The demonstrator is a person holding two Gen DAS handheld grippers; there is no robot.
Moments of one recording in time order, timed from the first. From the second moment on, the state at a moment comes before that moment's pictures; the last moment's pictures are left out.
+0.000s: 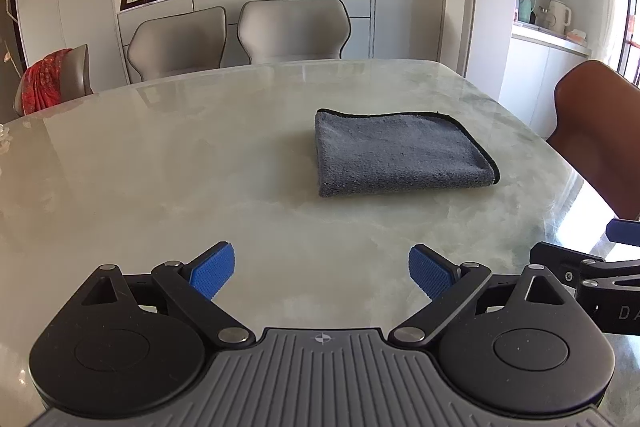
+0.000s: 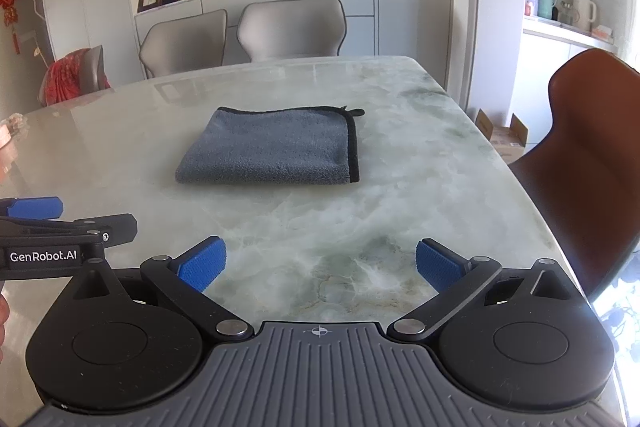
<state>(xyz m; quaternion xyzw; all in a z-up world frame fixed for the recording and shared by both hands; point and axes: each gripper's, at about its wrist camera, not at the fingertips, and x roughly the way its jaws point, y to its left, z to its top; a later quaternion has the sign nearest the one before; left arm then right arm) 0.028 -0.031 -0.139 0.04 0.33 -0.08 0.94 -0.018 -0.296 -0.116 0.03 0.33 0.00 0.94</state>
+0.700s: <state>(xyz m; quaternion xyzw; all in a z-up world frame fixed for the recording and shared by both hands) 0.026 -0.032 -0.134 0.04 0.33 -0.07 0.94 -0.019 -0.297 -0.114 0.03 0.32 0.01 0.95</state>
